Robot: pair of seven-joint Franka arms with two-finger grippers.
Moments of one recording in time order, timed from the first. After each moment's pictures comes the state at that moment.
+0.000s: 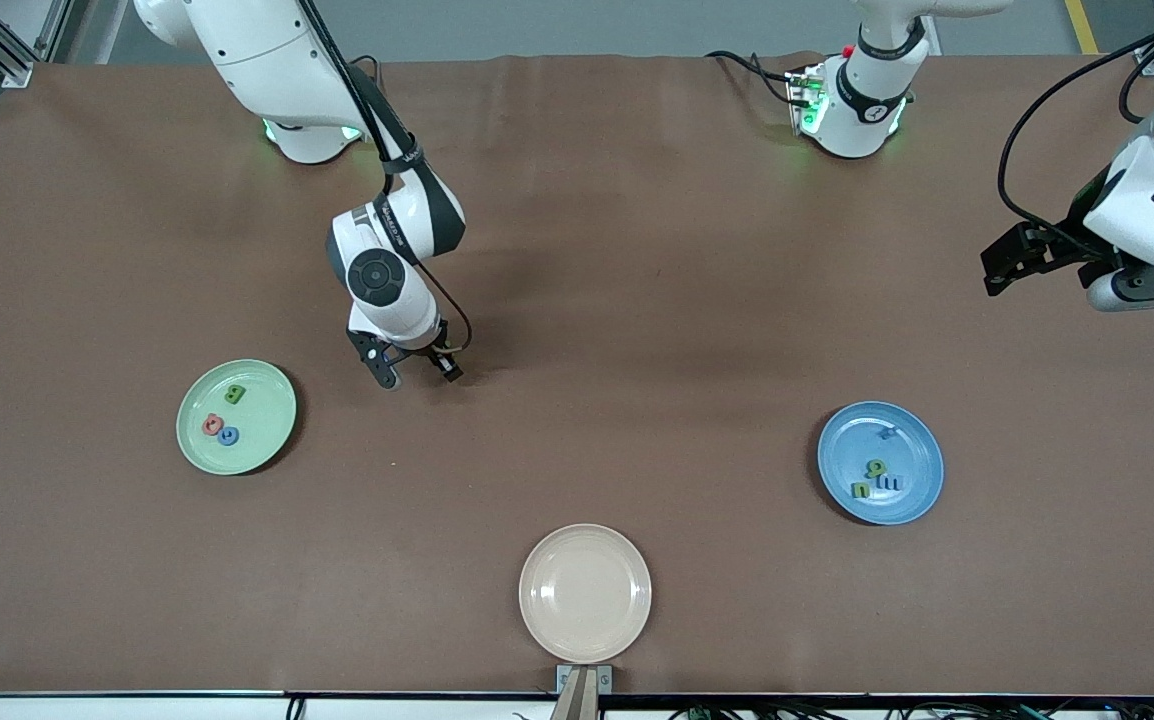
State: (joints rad) left arm -0.09 0.04 -0.06 -1.53 0.06 1.59 -0.20; right arm 0.63 0.48 -0.10 -2.13 0.14 2.54 1.37
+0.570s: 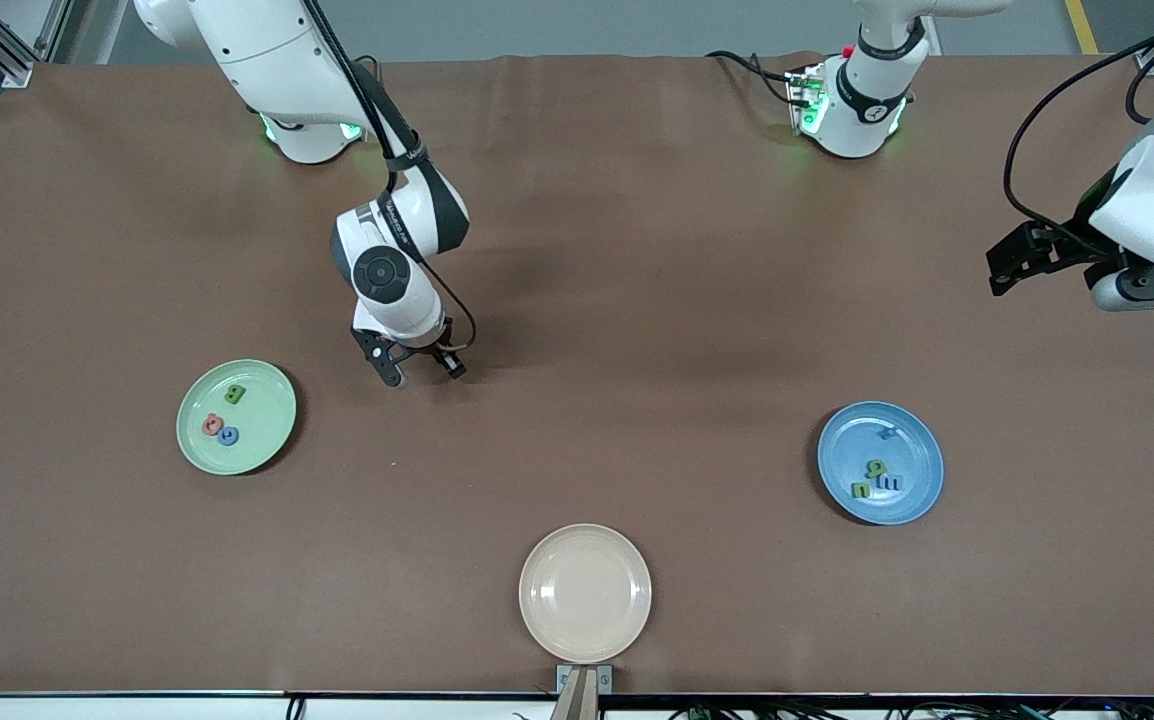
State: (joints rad) left arm -0.09 0.04 -0.06 -1.53 0.06 1.59 -0.16; right arm 0.64 0.48 -0.10 -2.13 0.14 2.53 1.37
